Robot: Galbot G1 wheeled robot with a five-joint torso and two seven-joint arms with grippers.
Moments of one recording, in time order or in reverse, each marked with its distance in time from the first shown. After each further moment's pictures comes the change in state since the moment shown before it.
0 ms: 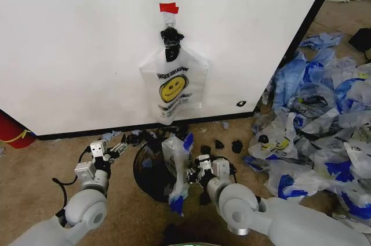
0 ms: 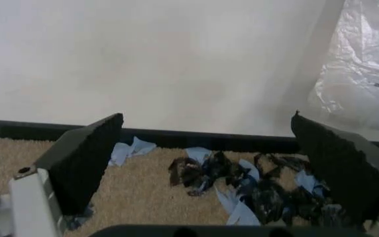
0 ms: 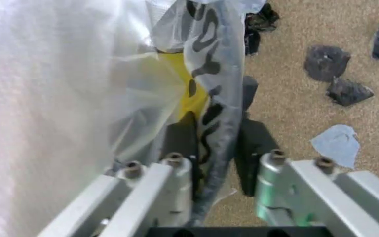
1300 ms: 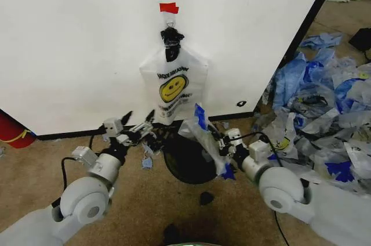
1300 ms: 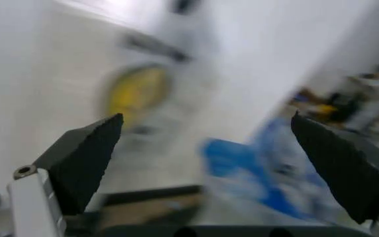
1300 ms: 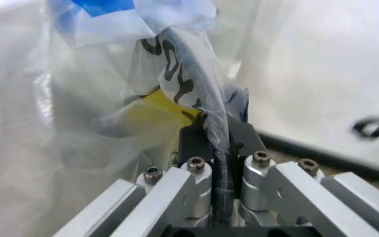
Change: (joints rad) left arm -0.155 0.101 0.064 -0.281 -0.371 -0.086 0.391; right arm -0.092 -0.319 0.272 0.043 -0.469 0.084 -0.423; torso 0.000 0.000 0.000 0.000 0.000
